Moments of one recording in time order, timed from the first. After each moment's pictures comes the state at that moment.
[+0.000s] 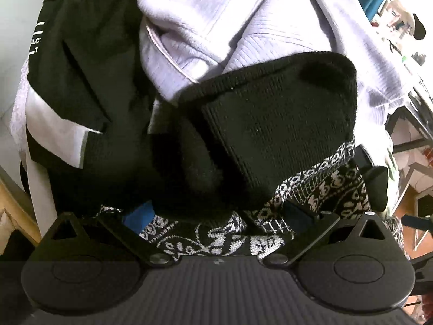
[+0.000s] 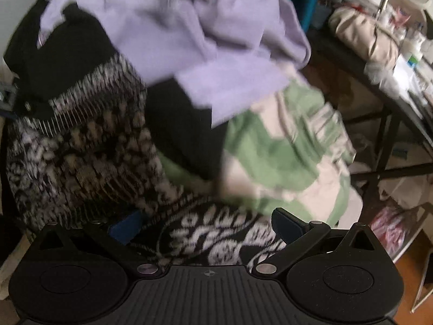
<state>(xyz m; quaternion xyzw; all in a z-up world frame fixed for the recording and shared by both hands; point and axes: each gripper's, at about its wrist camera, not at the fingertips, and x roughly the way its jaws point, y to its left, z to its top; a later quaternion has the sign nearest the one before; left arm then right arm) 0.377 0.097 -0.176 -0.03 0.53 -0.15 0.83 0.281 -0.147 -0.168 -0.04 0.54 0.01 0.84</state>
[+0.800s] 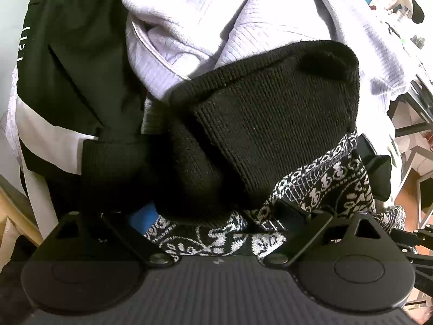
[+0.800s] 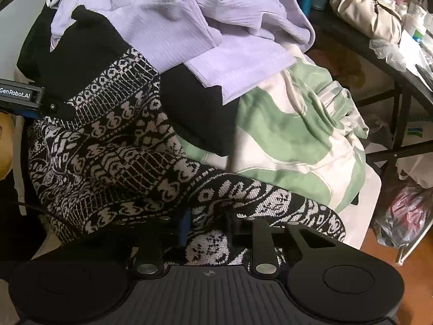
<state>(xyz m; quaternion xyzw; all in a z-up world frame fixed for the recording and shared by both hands) 0.381 0.096 -0.175 -0.01 0.55 -0.16 0.82 0.258 -0.151 -0.157 0.02 0.54 0.03 0.84</state>
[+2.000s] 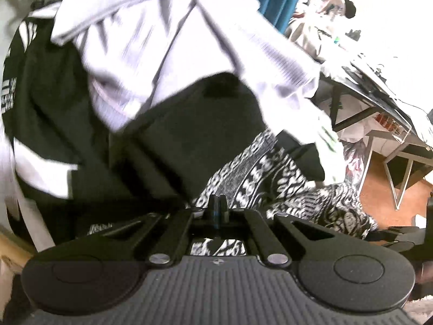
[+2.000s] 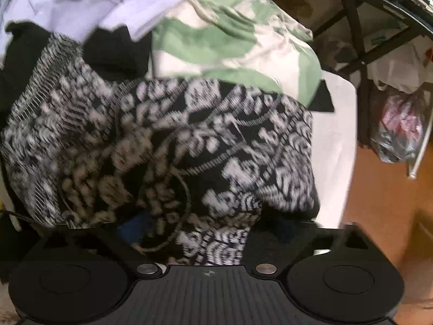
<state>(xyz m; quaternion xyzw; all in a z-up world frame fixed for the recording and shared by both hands) 0.328 0.088 -0.114 0.02 0.47 -0.27 0.84 0.194 -0.195 -0.195 0.16 0.55 -0.06 0.81</state>
